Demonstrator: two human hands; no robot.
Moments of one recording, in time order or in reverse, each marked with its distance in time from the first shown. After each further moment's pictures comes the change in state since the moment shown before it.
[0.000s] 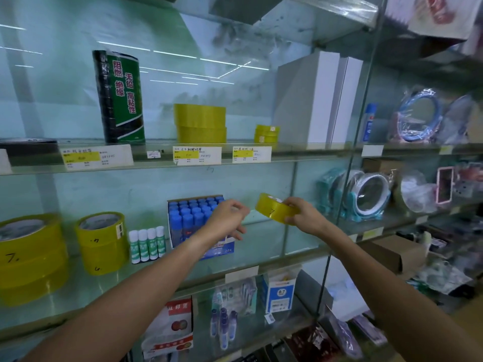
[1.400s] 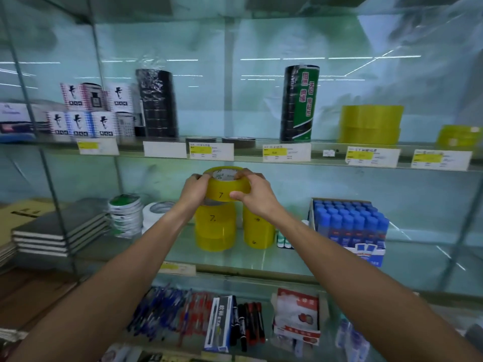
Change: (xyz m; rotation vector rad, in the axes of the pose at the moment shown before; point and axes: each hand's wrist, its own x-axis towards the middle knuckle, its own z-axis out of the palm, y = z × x) left_hand -0.138 -0.052 -0.331 -0.001 0.857 -0.136; right_hand -0.009 -0.358 0.221 0.380 -0.155 -0.539
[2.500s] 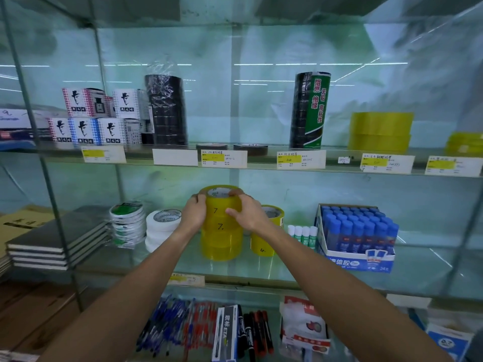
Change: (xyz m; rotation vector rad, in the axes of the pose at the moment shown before) left_hand 0.024 -0.053 -0.013 0.153 0.038 0.092; right_hand 0.013 0.001 0.059 -0.103 -0.113 0.120
